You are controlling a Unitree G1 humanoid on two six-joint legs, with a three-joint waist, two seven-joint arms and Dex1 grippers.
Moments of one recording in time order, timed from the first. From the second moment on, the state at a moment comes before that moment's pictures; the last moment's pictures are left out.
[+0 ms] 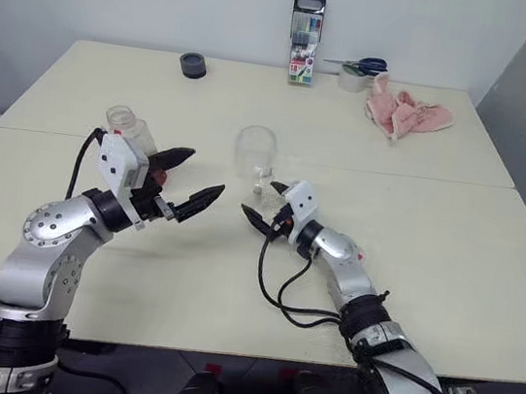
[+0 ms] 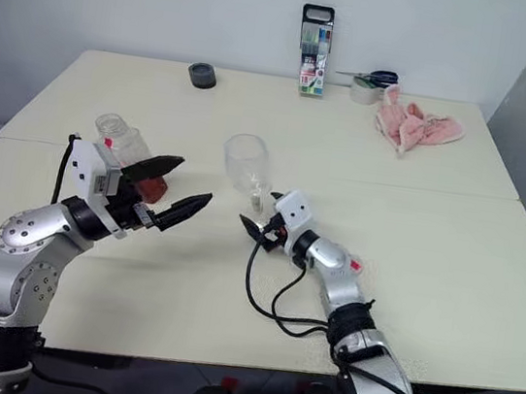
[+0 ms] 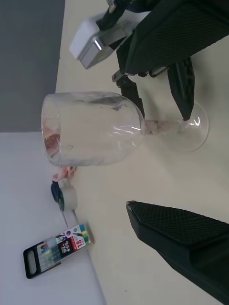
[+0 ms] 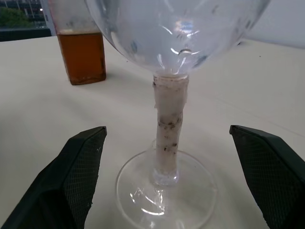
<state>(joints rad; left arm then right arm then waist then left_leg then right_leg) -0.21 0.59 0.23 -0.23 -0.50 0.31 -0.79 -0.66 0.00 0.17 0.67 0.01 -0.22 0.62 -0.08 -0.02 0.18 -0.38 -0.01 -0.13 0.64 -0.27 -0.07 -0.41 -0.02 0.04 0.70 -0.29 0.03</state>
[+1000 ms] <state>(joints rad) -0.21 0.52 0.33 0.14 -0.36 0.19 -0.54 -0.33 -0.31 0.28 -0.33 0.15 0.39 0.78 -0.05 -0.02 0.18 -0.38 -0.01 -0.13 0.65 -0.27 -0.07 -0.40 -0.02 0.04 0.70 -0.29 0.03</state>
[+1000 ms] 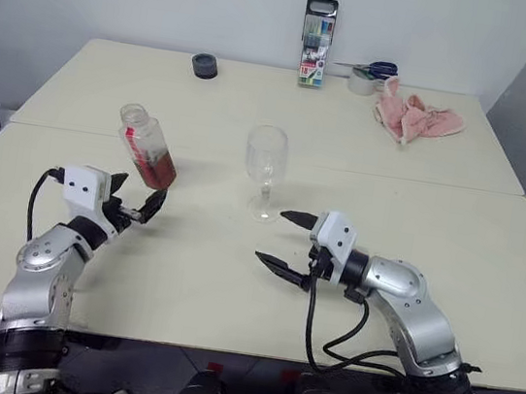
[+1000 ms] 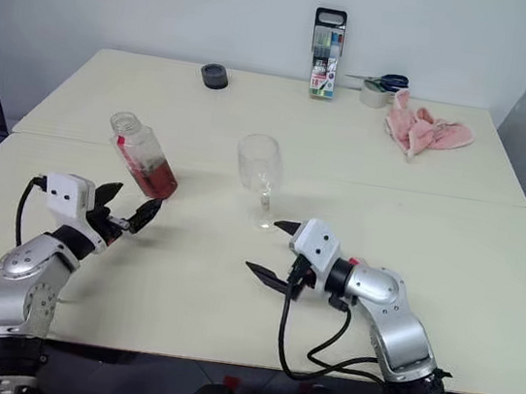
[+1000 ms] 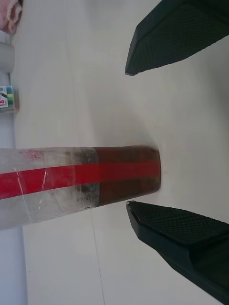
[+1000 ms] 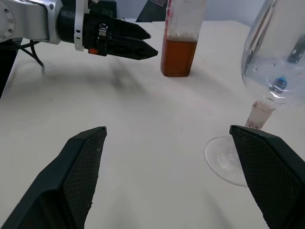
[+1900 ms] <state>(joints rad) -0.35 0.54 0.32 0.27 -0.32 0.18 -0.46 -0.39 -0.34 0.27 -0.37 0.26 0.47 0.77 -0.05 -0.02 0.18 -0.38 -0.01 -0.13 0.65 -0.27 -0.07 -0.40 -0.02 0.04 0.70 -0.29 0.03</state>
